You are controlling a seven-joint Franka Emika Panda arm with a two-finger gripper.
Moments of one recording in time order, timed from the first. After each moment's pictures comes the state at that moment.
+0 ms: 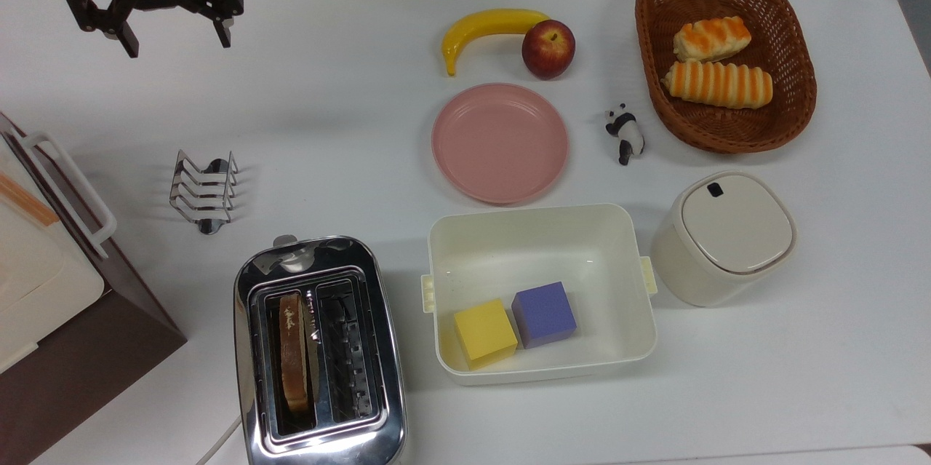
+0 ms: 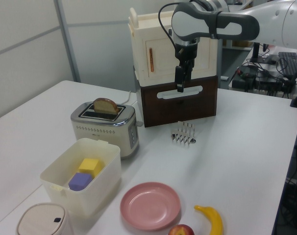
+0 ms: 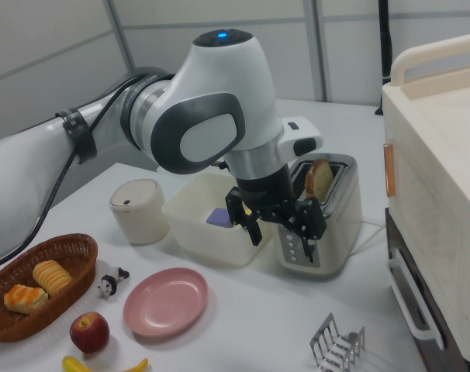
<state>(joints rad) -0.25 0.28 -0.07 -1.34 0.02 1.70 -0.48</state>
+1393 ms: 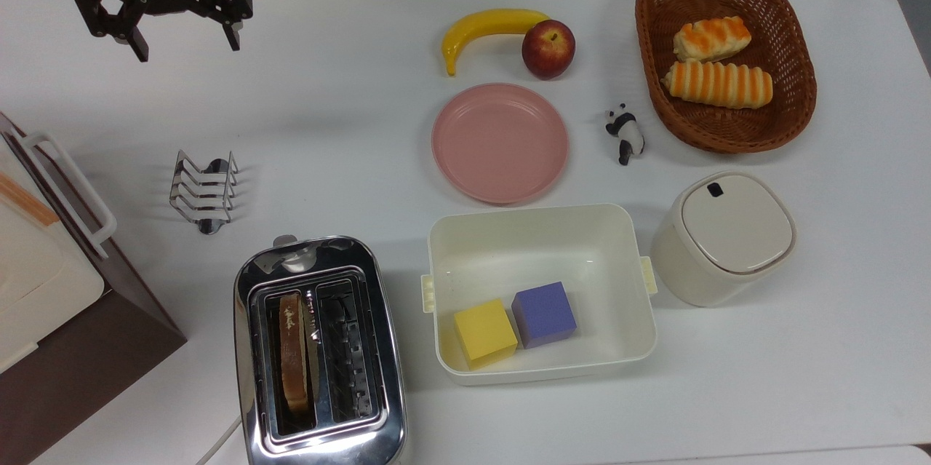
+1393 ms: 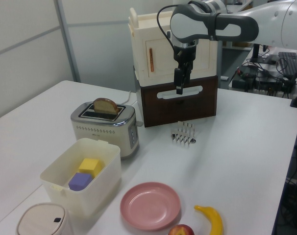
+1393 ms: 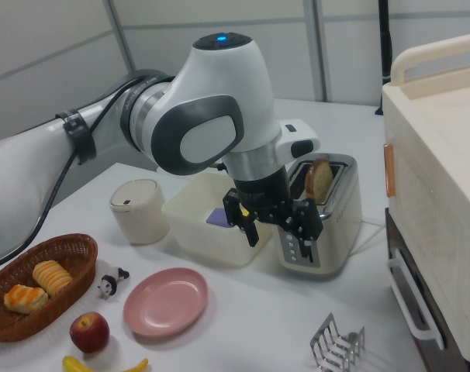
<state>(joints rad) -0.24 0.28 -0.06 -1.35 0.02 1.70 -0.48</state>
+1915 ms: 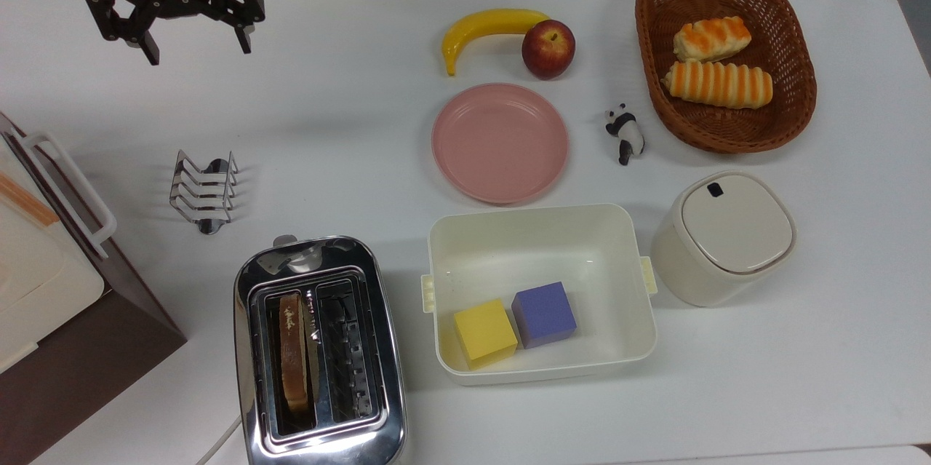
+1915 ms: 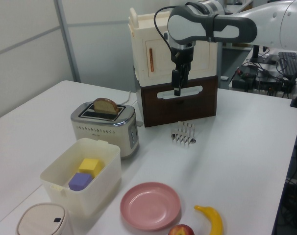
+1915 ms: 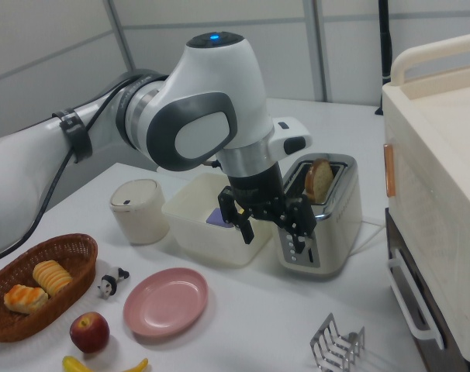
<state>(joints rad) -0.18 0.28 -0.11 -1.36 0.02 1.70 -0.47</state>
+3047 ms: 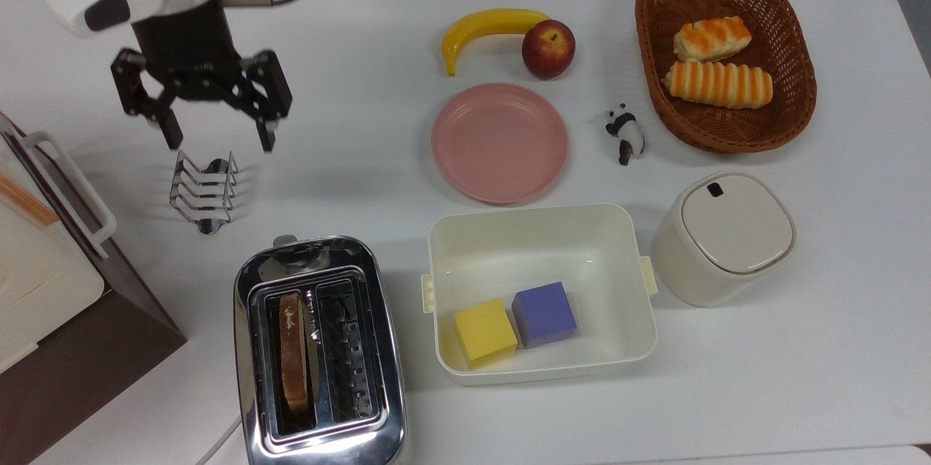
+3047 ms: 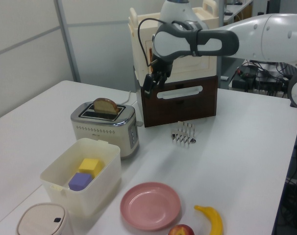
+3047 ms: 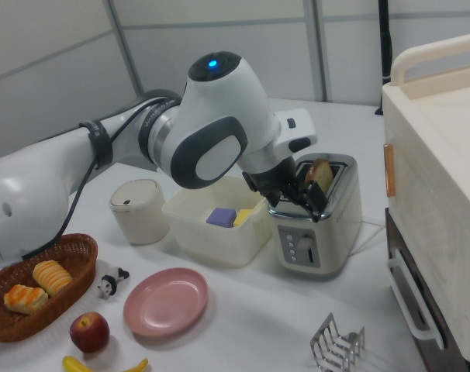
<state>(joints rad) -0.05 0.37 -0.21 -1.37 0.17 2.07 -0.25</state>
